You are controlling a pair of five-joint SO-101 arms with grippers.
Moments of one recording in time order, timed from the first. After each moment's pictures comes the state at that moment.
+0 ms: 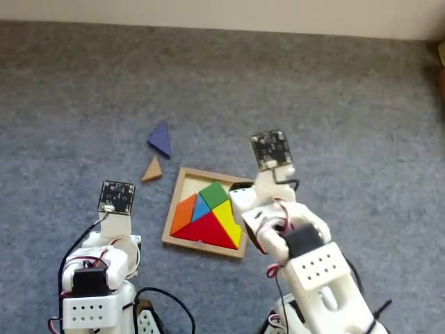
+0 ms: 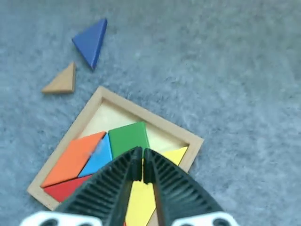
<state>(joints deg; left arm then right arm) -9.8 -101.5 96.0 76.1 -3.8 -29.1 -58.9 66.0 42.6 -4.2</state>
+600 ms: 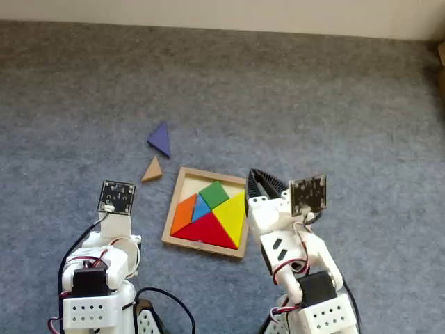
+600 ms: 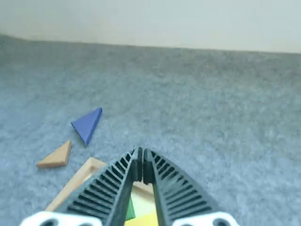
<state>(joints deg) -9.8 -101.5 96.0 76.1 -3.8 -24.1 -98.8 93.3 27.3 -4.2</state>
